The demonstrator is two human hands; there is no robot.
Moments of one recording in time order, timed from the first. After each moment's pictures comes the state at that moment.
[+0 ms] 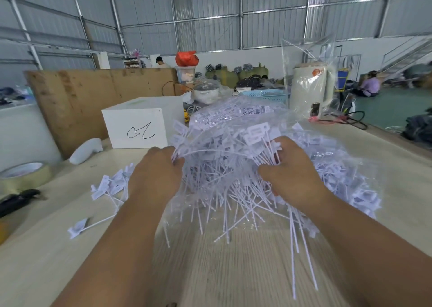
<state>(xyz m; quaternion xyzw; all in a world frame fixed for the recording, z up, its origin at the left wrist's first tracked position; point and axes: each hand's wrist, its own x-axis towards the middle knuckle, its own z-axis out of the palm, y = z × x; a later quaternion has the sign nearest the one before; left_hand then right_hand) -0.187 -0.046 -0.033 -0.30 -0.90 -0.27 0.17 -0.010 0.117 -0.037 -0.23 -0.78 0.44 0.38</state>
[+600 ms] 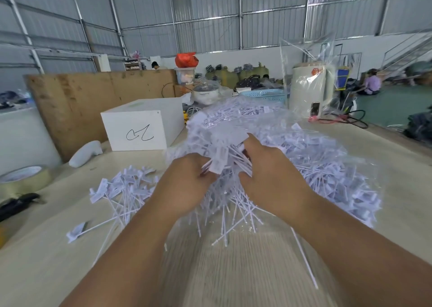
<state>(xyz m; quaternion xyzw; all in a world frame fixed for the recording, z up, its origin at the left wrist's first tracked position) -0.145 -0.033 -0.030 -0.46 -0.80 -0.39 0.06 -0.018 0.095 -0.027 -0.11 -0.92 0.15 0.34</state>
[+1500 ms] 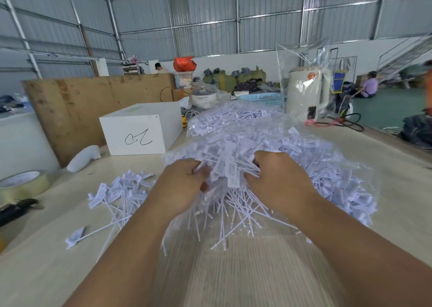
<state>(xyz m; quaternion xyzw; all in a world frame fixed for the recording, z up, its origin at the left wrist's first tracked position) -0.149 -0.035 -0.025 -0.39 -0.81 -0.43 -0.02 -0.017 0.114 -0.034 -0.24 -0.91 0.09 0.33</state>
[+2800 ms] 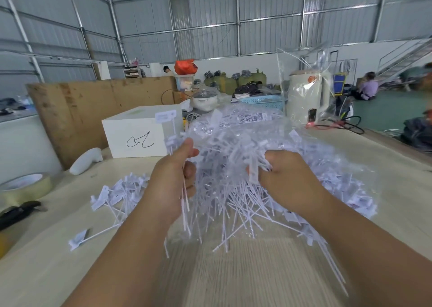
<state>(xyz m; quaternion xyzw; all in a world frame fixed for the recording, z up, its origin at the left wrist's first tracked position) -0.151 -0.034 -0.015 -0.21 -0.58 -0.76 -0.23 -0.004 0.114 -0.020 -0.22 -0.87 0.29 0.34</state>
